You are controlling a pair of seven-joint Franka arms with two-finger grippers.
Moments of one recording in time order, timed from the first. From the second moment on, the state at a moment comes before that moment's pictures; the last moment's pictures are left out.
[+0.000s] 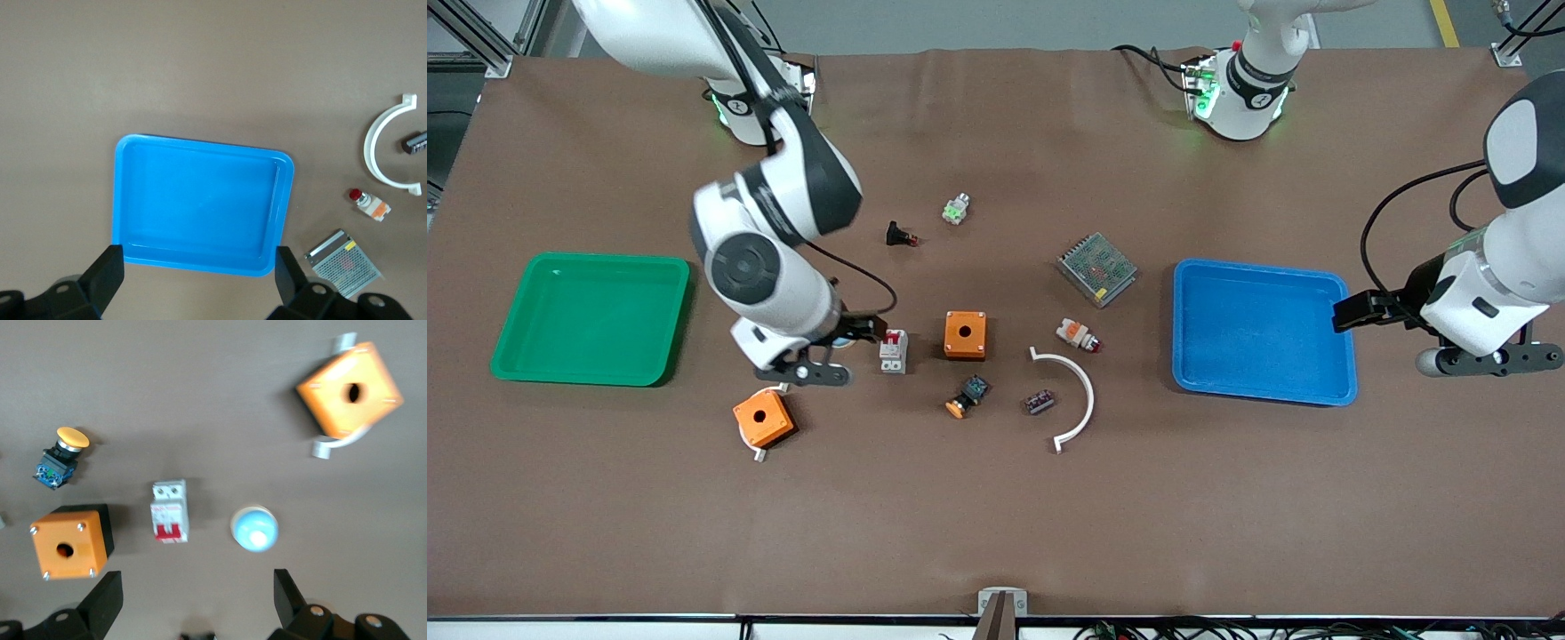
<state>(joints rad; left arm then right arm) 0.06 0.25 -0.16 -1.46 0.01 1.66 -0.07 0.37 0.38 0.05 -1.56 0.03 1.82 0.51</state>
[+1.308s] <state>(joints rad) 0.03 -0.06 -0.04 -1.69 0.02 1.79 0.06 -0.09 -0.21 0.04 -1.85 -0.01 1.65 -0.08</state>
